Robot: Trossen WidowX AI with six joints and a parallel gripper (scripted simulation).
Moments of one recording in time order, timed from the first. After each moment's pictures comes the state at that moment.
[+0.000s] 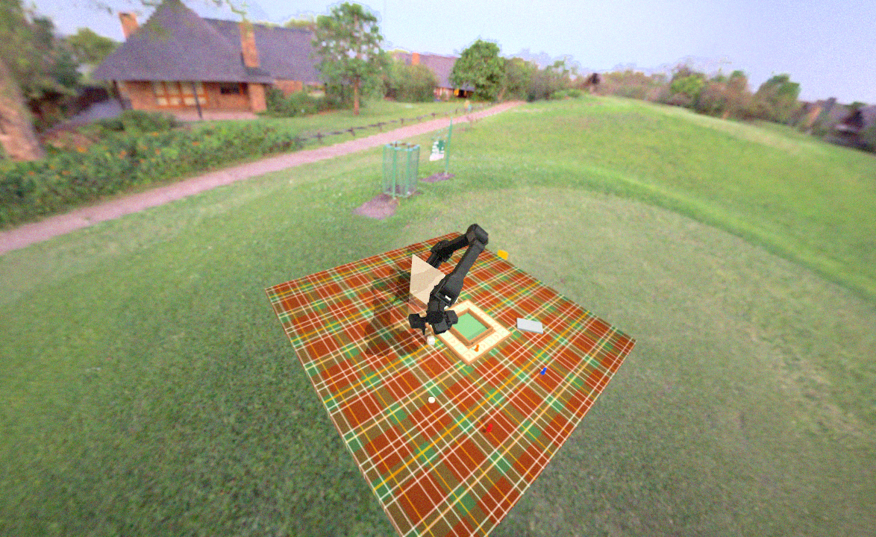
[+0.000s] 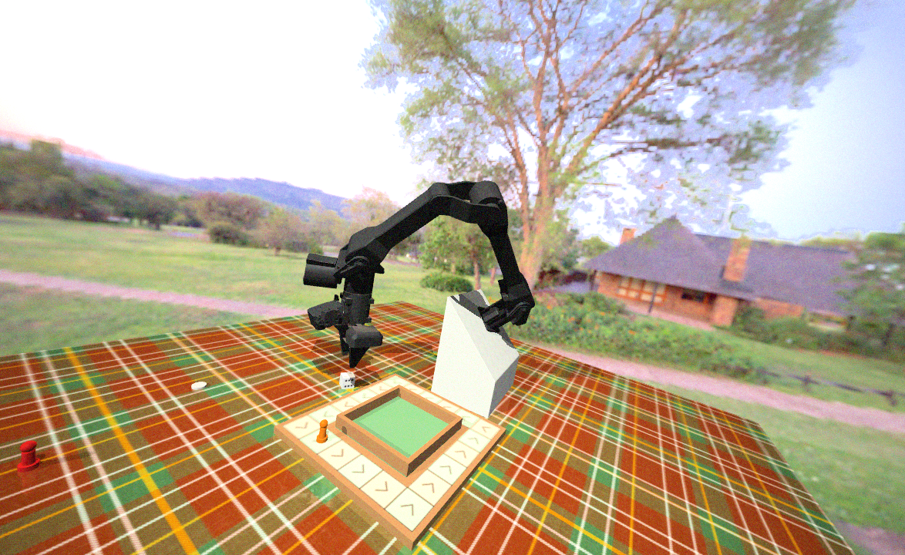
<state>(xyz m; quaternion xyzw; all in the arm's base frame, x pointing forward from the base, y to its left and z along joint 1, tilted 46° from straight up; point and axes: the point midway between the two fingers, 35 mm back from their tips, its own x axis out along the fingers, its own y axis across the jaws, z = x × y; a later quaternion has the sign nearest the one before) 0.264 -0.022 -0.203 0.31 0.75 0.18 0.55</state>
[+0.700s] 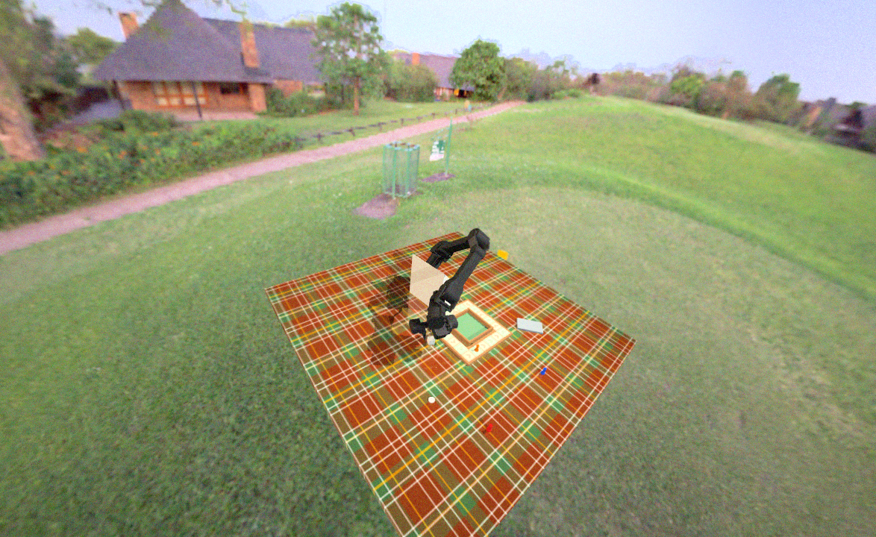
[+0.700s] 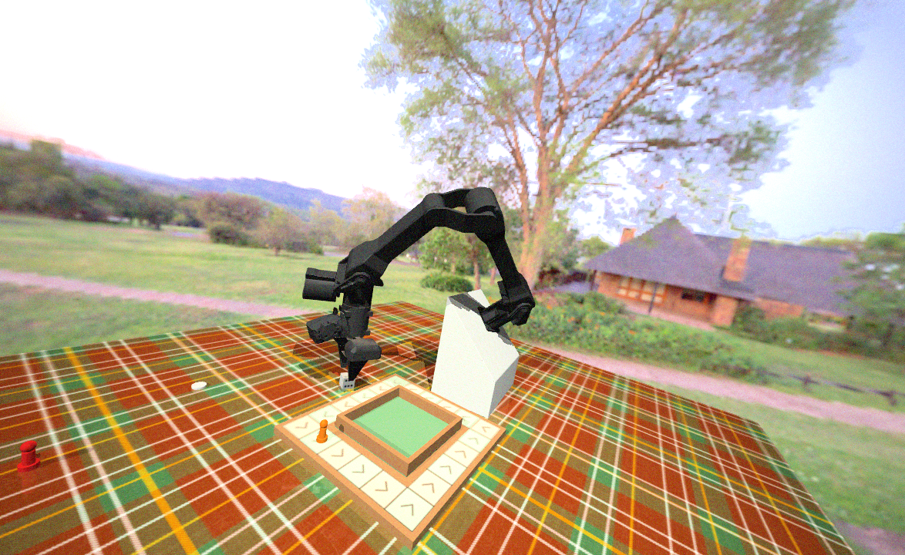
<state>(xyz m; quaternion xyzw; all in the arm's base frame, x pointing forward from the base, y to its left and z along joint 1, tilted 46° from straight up) 0.259 0.001 -0.220 0.32 0.75 0.19 0.55</state>
